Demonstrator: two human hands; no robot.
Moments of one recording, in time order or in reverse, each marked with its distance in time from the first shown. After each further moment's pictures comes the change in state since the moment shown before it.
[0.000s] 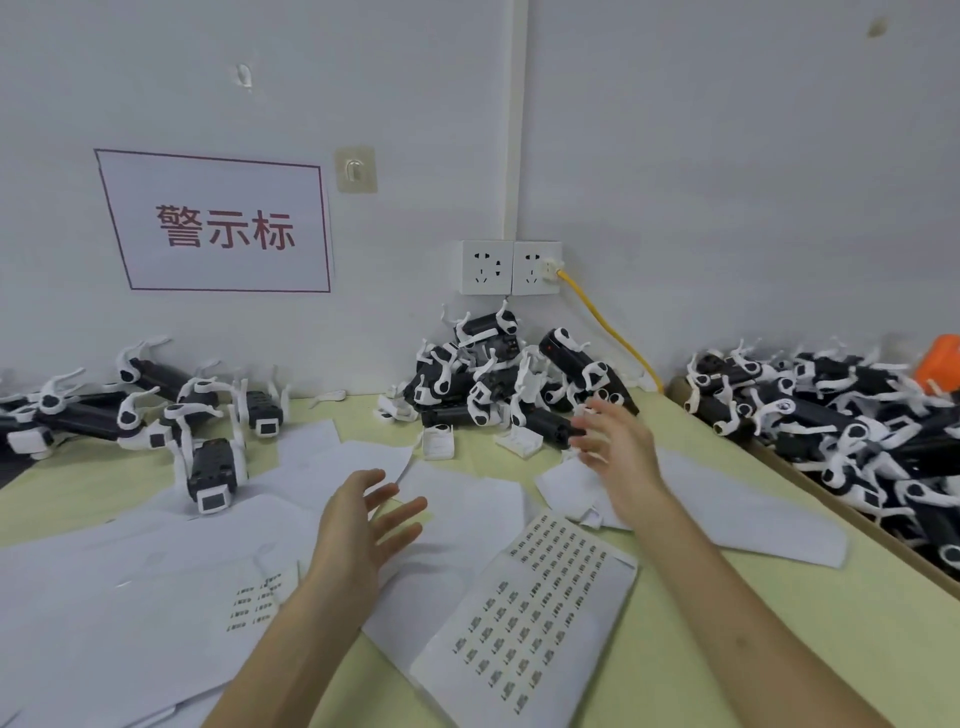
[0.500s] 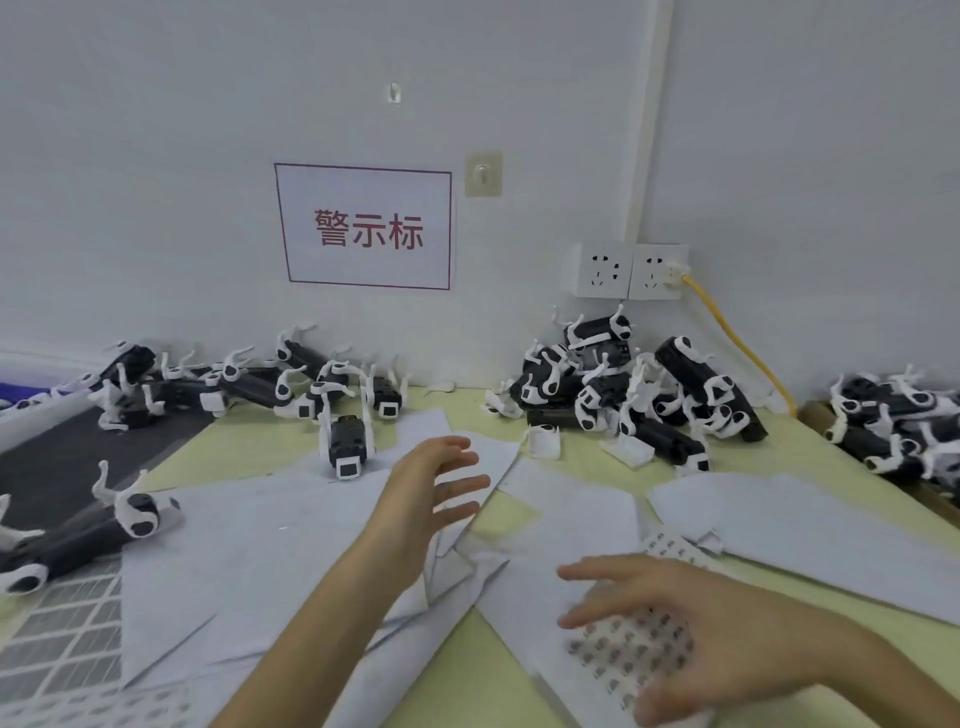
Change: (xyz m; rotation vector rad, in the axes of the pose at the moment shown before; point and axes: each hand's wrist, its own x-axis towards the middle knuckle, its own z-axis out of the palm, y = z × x) left_hand -0.009 0.042 -0.040 0.236 -0.103 0.160; right_hand -0.110 -0.010 -0.002 -1.085 -1.300 -0.303
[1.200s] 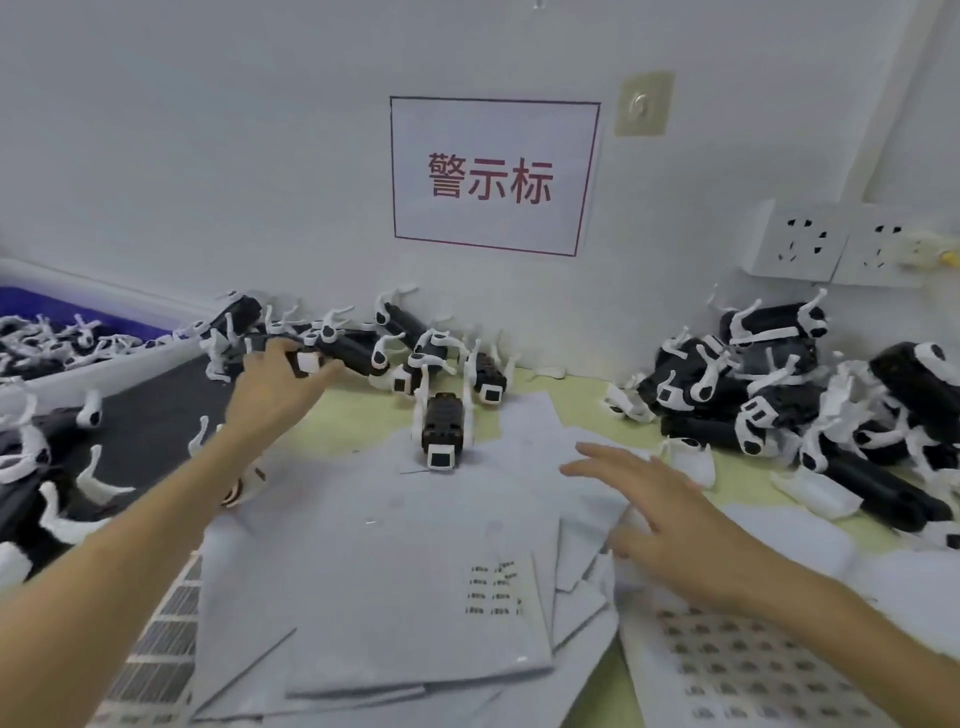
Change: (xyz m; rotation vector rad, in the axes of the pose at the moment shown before) left_hand 0.143 0.067 -0.242 1.038 0.682 0.144; right_hand 0.181 -0.011 -0.013 -0.145 0.226 0.015
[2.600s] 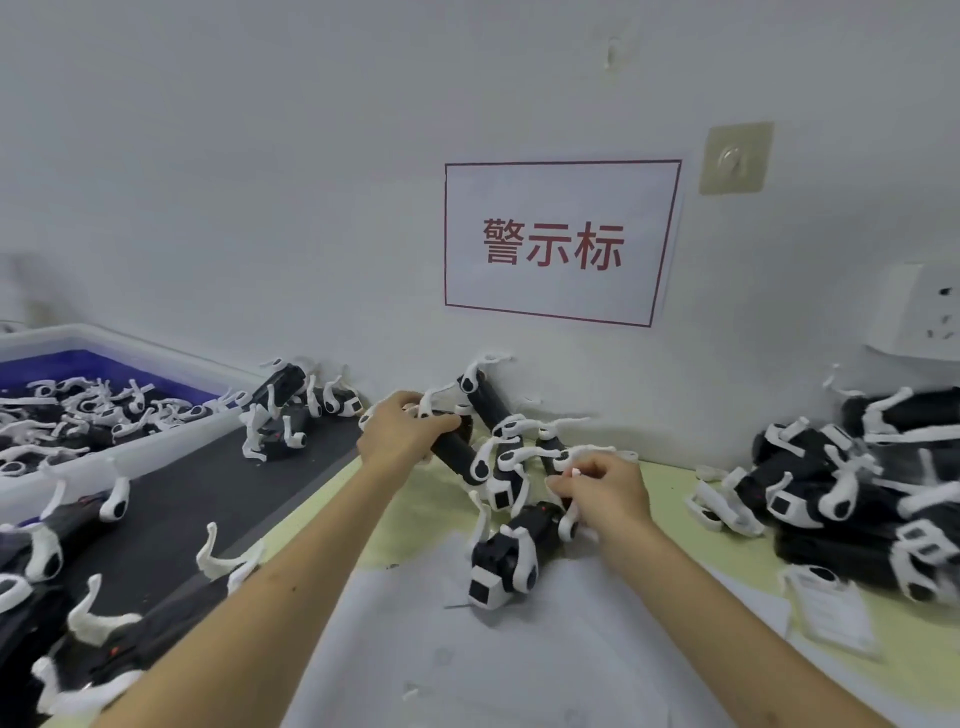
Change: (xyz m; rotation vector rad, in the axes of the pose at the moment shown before) left_hand 0.060 0.060 0.064 -0.348 -0.005 -0.074; right_hand 0.221 -0.021 0.034 0.921 0.543 0.408
